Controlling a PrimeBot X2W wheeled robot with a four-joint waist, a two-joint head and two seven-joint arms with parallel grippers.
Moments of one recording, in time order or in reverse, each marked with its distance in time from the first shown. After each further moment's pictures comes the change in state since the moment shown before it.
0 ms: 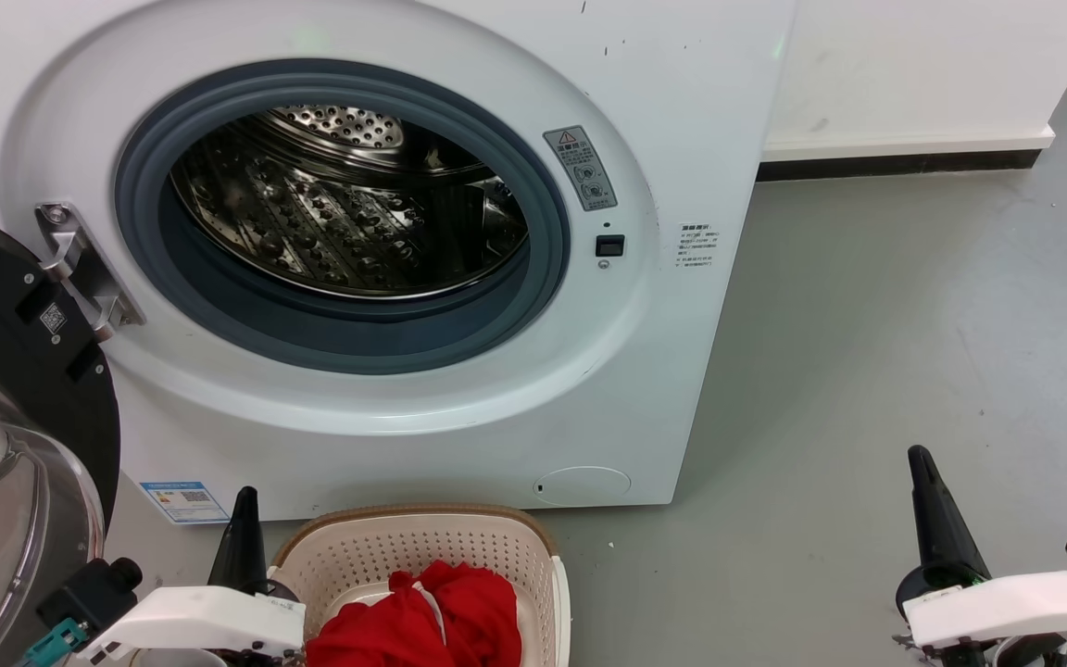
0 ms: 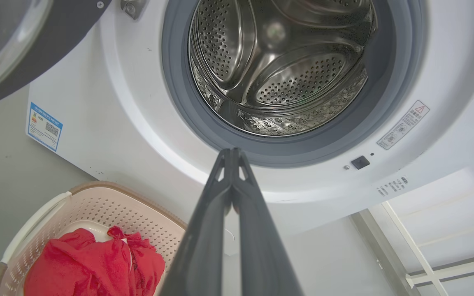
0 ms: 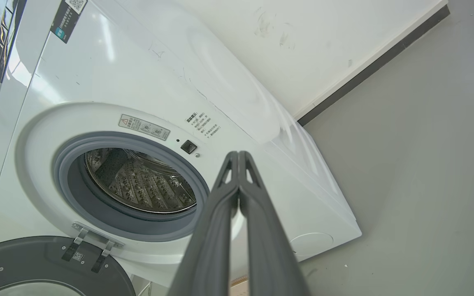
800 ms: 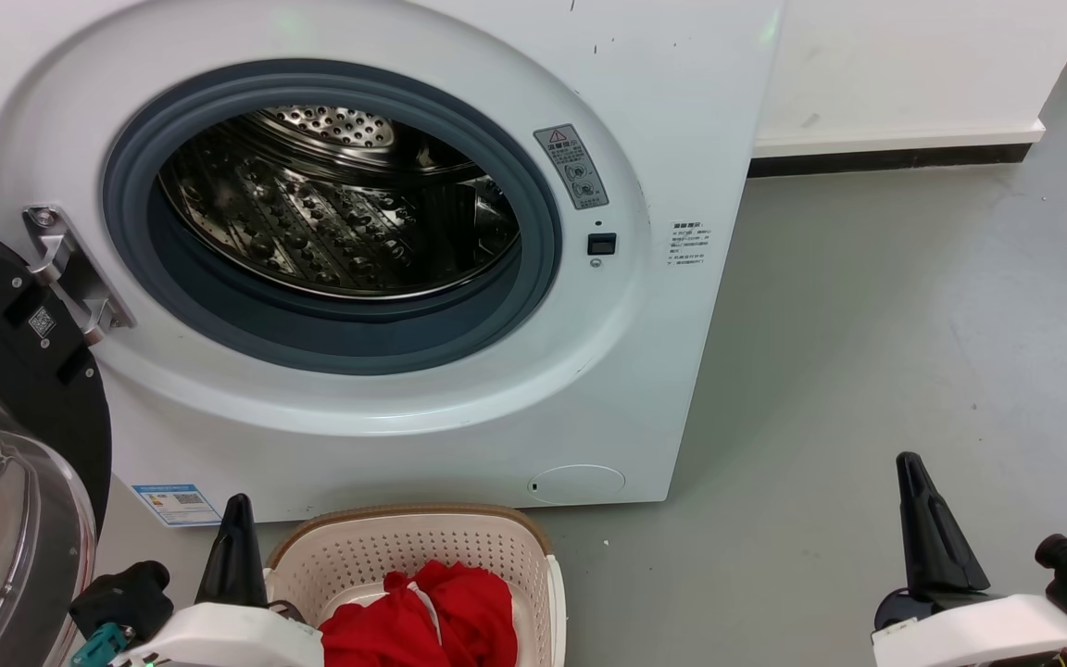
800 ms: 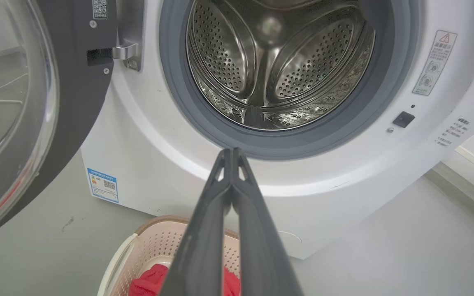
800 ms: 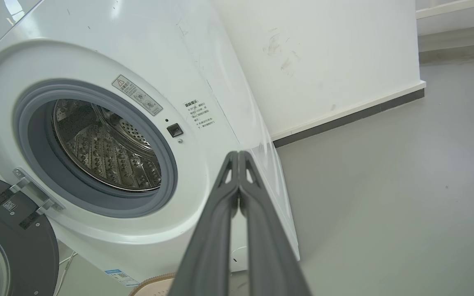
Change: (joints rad) left arm 0.038 0.000 -0.011 -0.025 0.383 0.035 -0.085; right arm 0.050 0.013 0.015 -0.057 -0.382 0.000 -0.075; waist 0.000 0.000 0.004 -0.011
